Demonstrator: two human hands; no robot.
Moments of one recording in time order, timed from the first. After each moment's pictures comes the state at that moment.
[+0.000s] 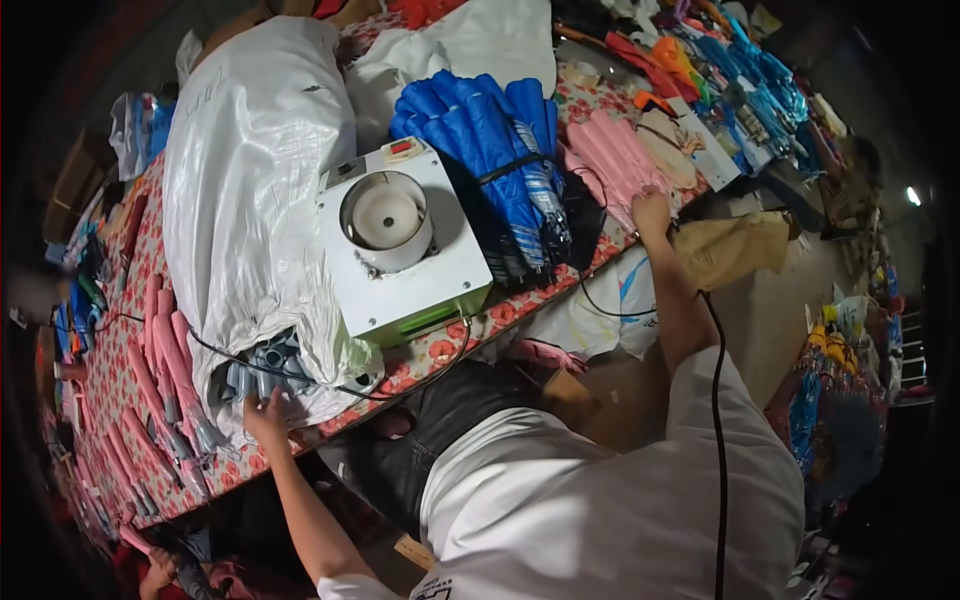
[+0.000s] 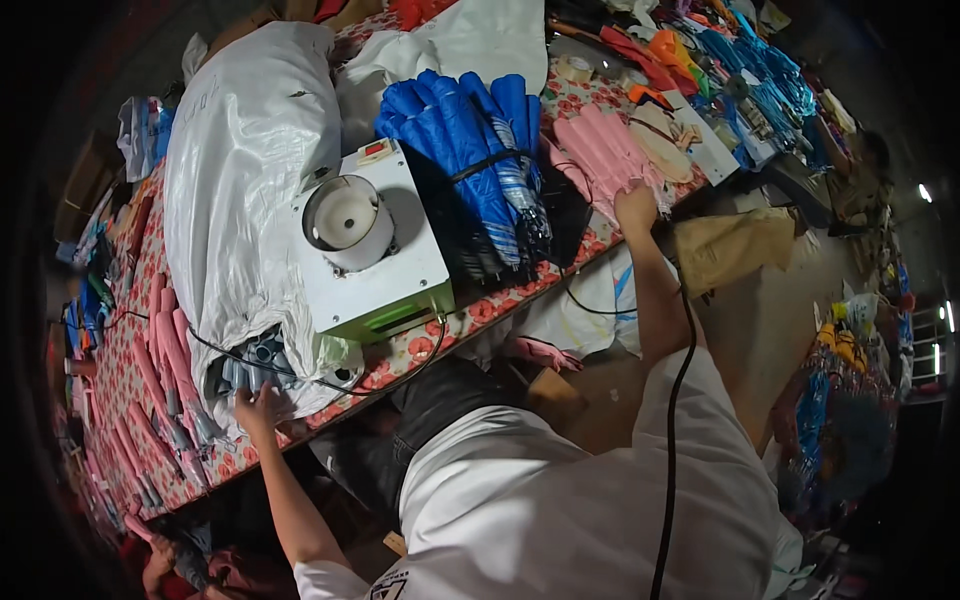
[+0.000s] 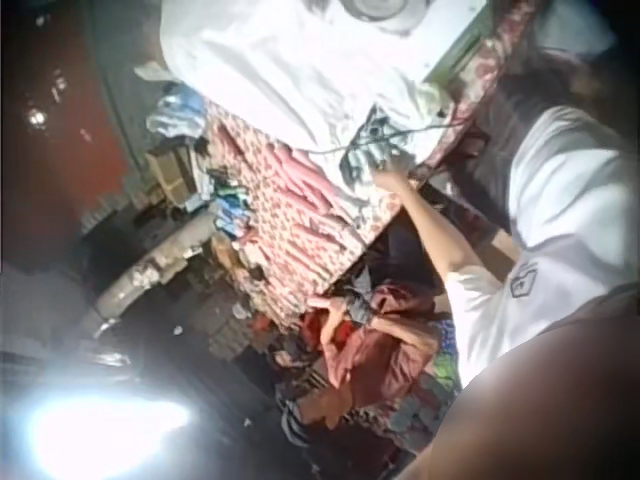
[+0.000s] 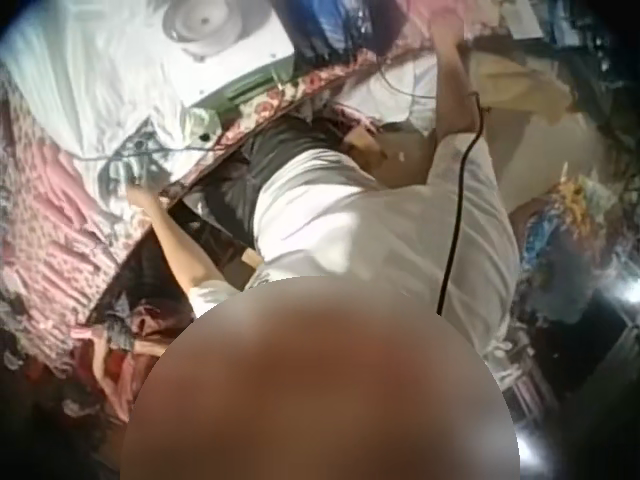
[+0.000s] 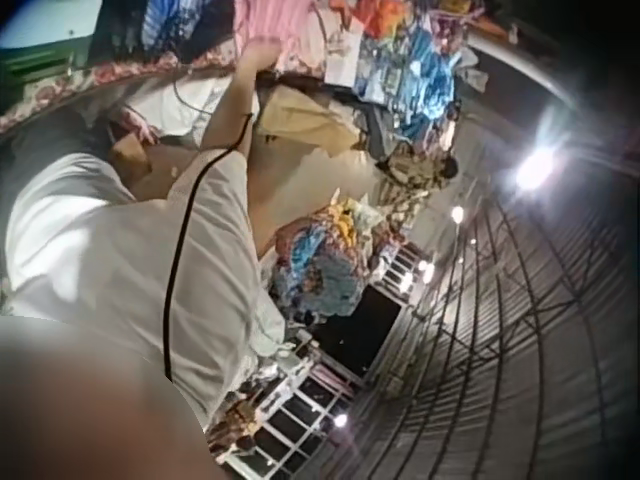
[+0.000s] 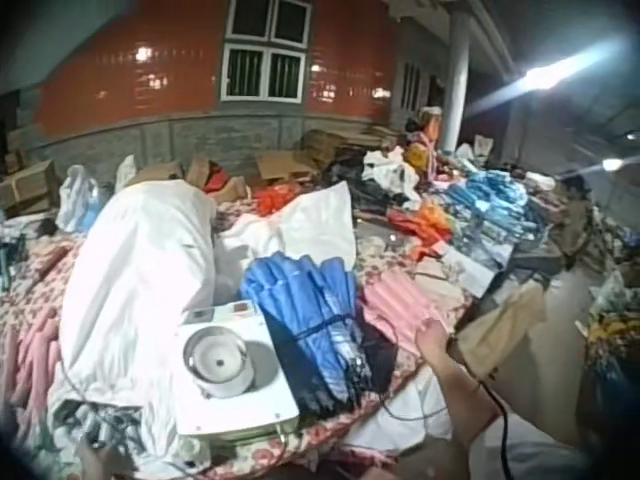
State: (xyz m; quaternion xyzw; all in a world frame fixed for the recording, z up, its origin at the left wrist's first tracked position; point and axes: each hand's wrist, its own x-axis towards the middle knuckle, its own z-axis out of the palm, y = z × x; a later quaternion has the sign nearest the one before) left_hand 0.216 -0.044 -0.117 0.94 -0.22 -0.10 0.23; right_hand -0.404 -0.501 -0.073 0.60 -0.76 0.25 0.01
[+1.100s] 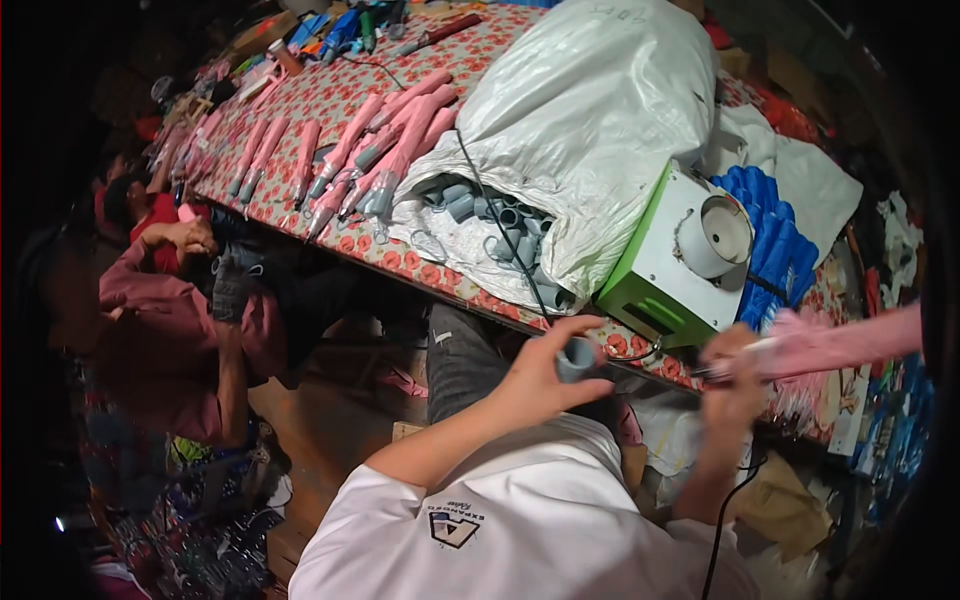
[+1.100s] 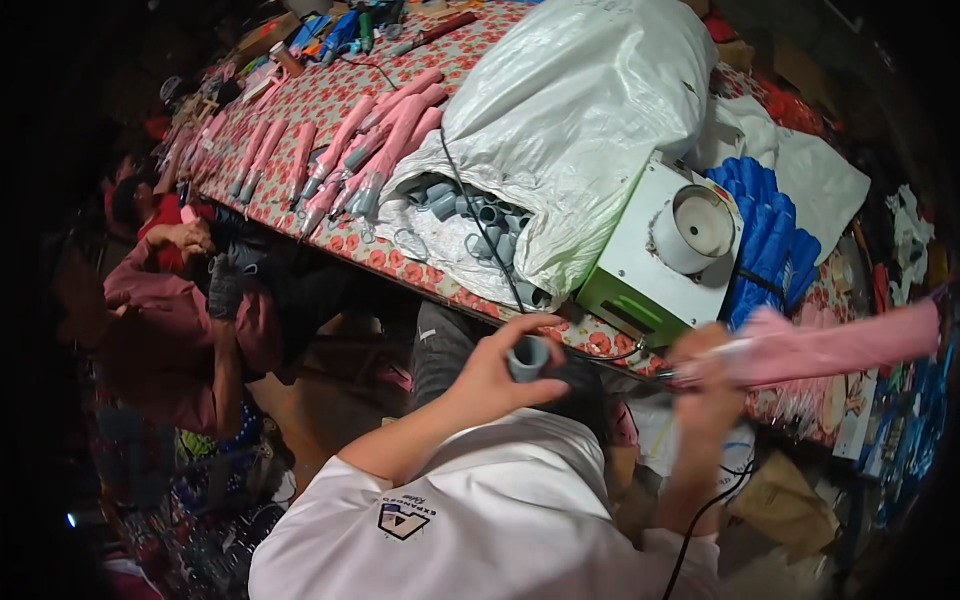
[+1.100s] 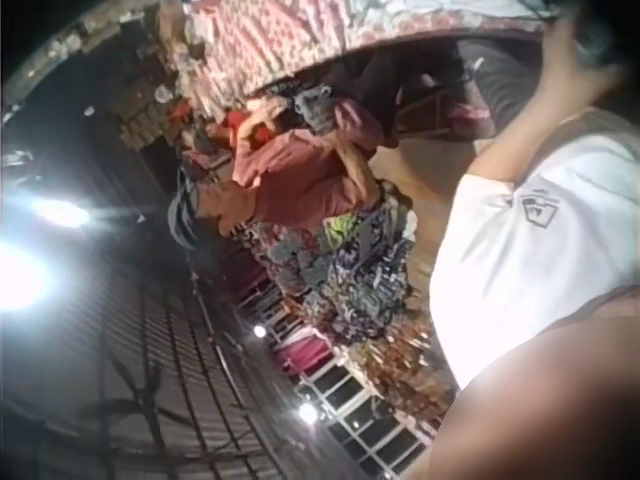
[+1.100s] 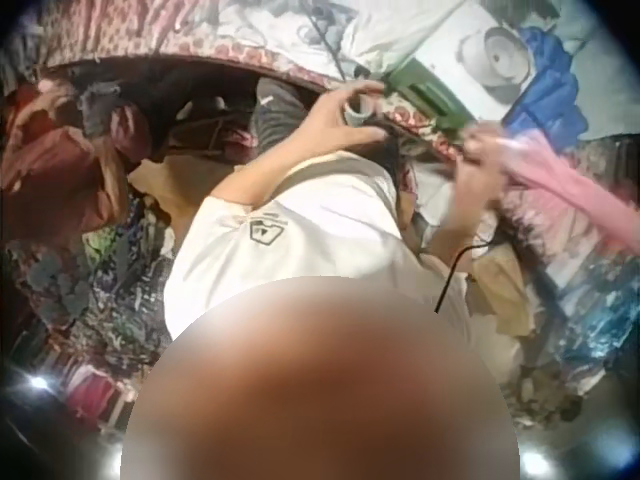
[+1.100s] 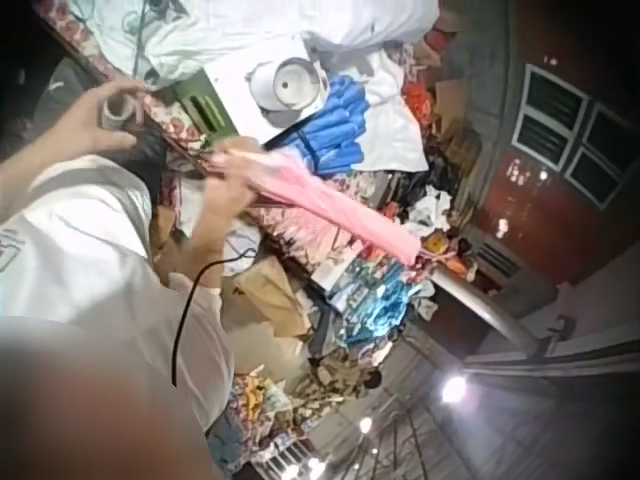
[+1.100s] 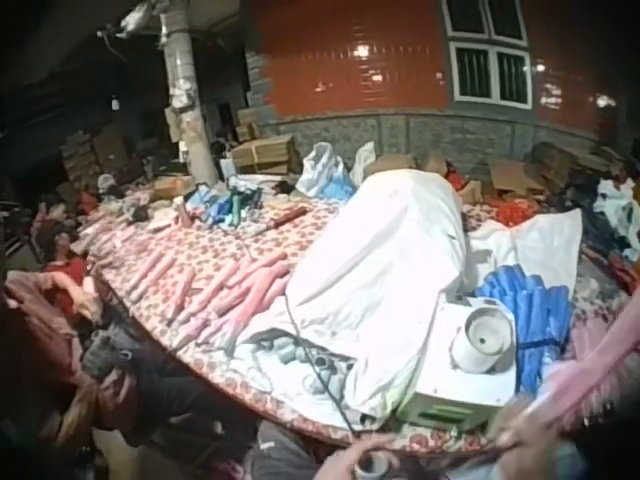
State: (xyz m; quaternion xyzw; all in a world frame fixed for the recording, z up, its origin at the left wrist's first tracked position) left_hand -0.029 -0.046 0.055 0.62 -0.28 -0.32 0.66; right_hand -0.178 -0.271 0.067 0.52 -0.12 0.33 -0.78
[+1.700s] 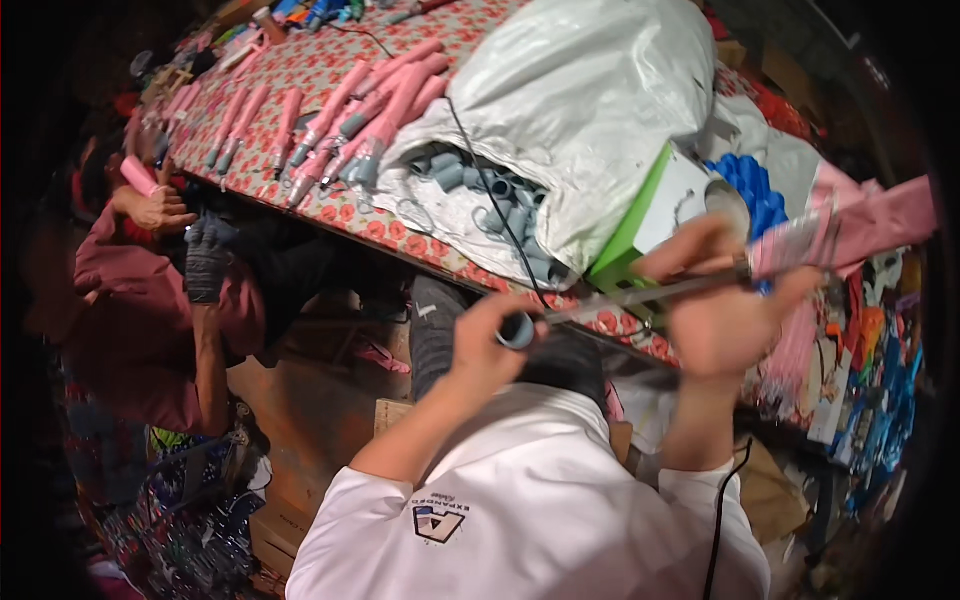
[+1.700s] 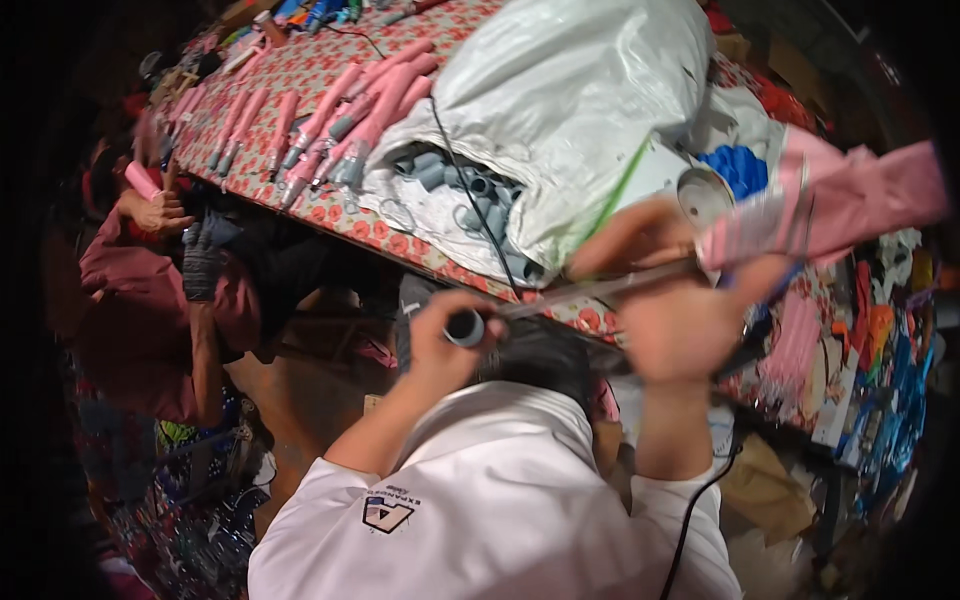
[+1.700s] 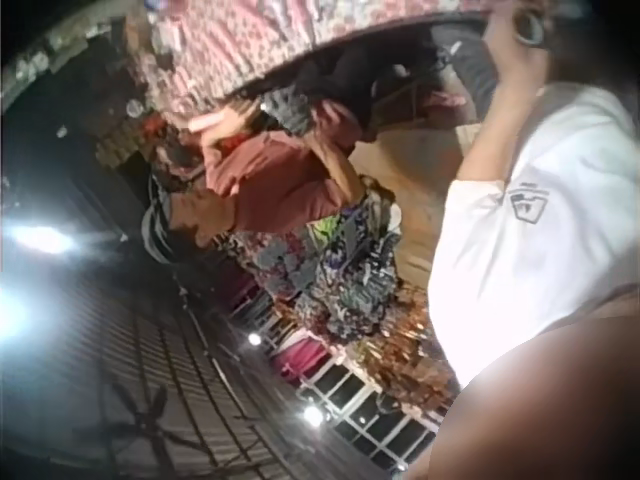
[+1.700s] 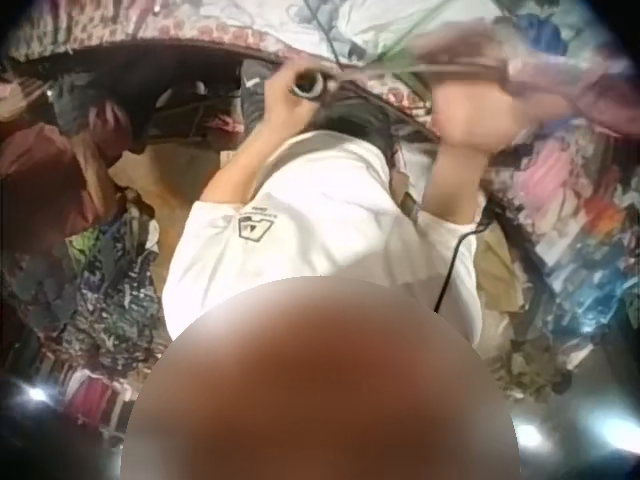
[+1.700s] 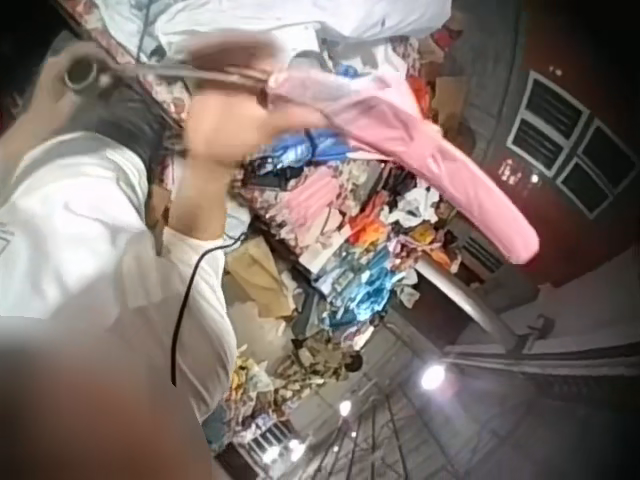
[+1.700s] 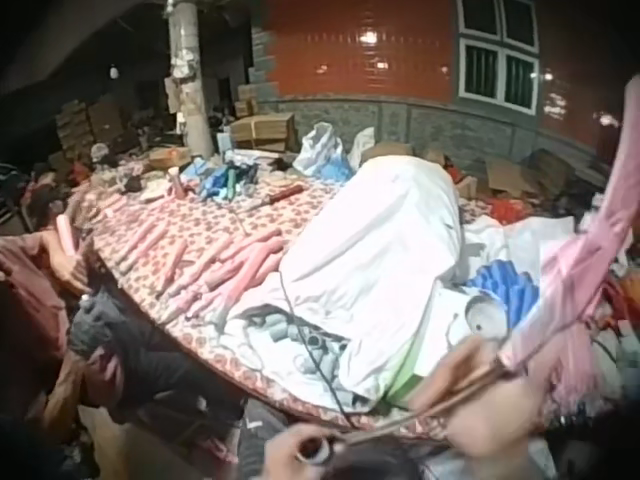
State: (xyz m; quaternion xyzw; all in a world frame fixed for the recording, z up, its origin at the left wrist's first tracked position) left_hand -0.014 -0.014 0.032 0.69 -0.33 -0.03 0.64; right_hand -0.070 -0.196 0.166 0.43 -0.03 0.26 -0.86
